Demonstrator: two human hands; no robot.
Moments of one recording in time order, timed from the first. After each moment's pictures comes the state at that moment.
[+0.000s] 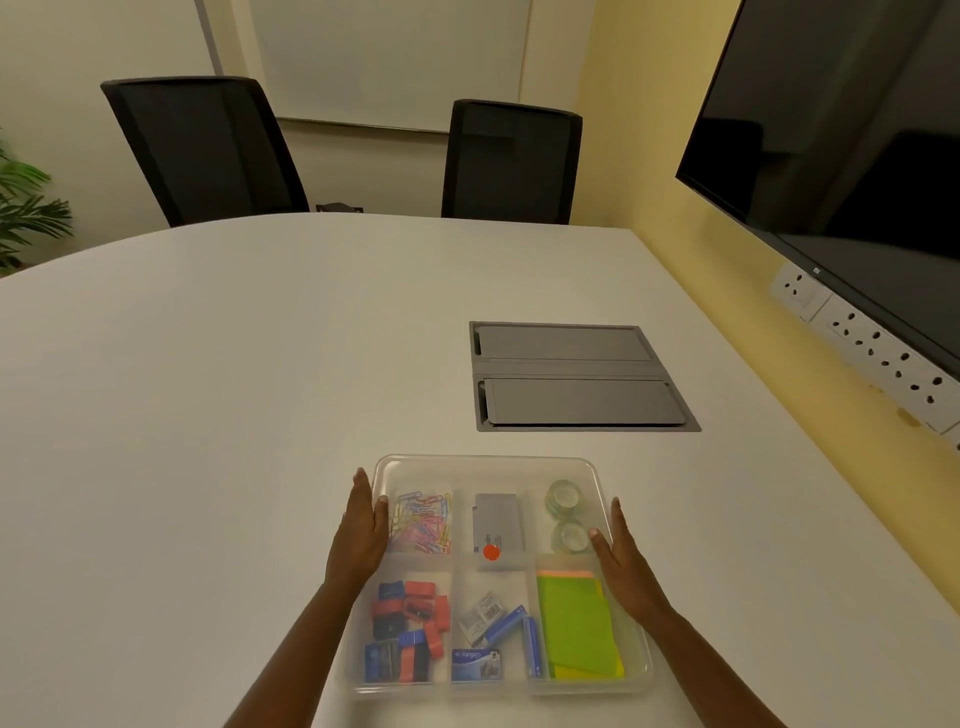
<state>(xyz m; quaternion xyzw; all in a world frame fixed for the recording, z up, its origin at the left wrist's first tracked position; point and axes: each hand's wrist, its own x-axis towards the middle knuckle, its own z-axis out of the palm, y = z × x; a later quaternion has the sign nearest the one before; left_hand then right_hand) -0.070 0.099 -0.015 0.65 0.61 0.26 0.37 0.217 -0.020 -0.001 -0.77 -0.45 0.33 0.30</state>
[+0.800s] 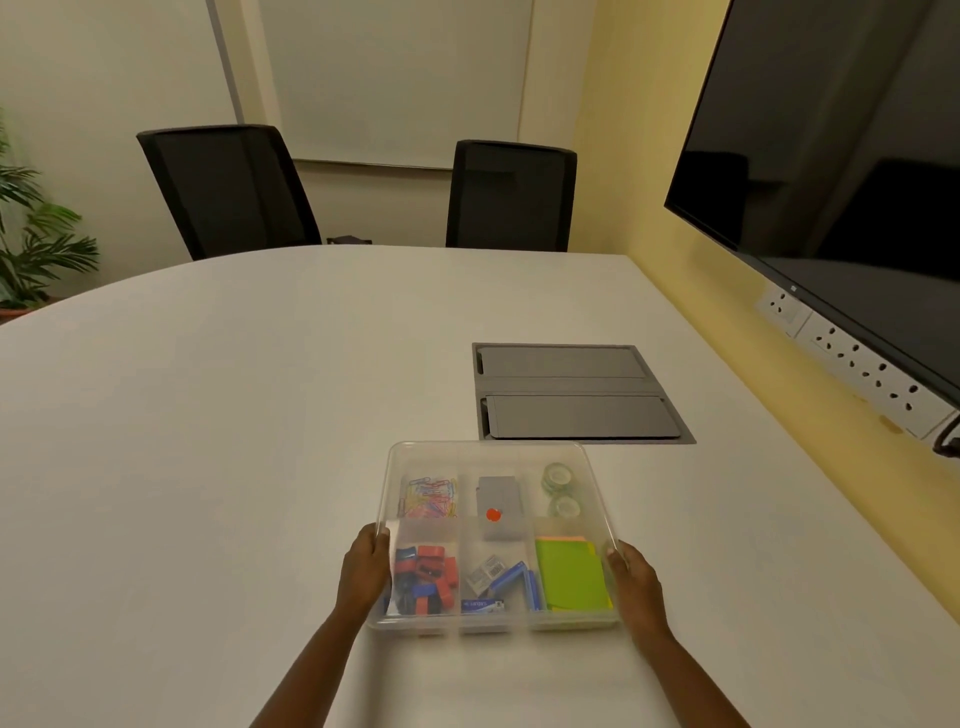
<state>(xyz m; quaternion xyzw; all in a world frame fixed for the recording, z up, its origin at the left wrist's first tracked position) -0.071 0.064 -0.005 0.54 0.64 0.32 0.43 0.207 -0.042 -0.002 -0.80 -0.31 0.29 0.43</state>
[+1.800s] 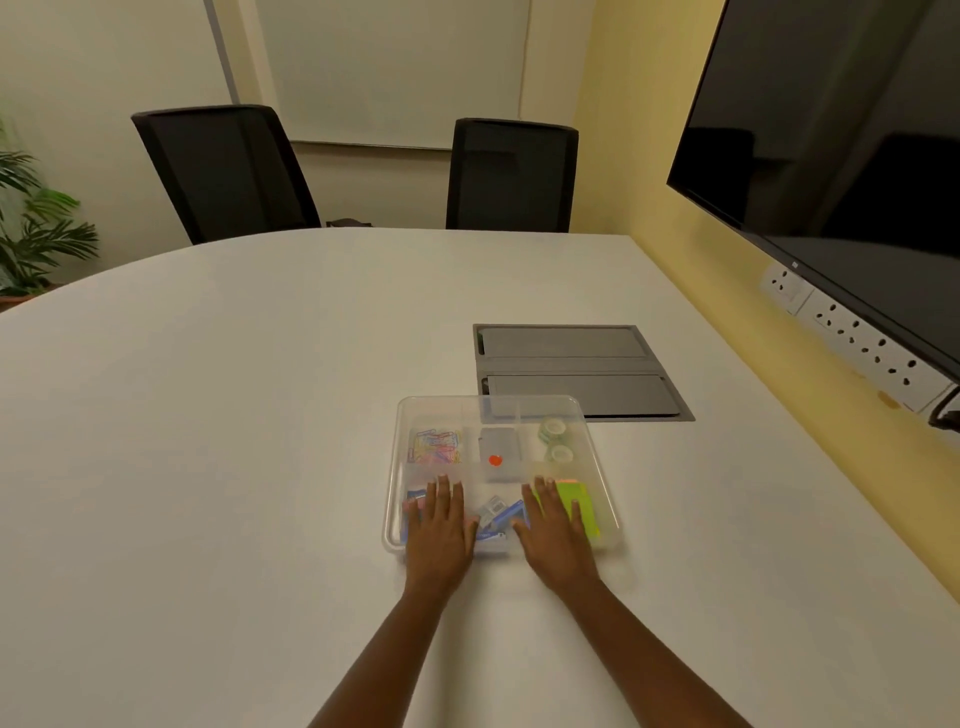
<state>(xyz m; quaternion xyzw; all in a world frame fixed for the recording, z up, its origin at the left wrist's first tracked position) -0.008 0.041 -0.012 0.81 0.57 0.05 0.14 0.142 -0.003 0.000 -0.77 -0.63 0.09 0.03</state>
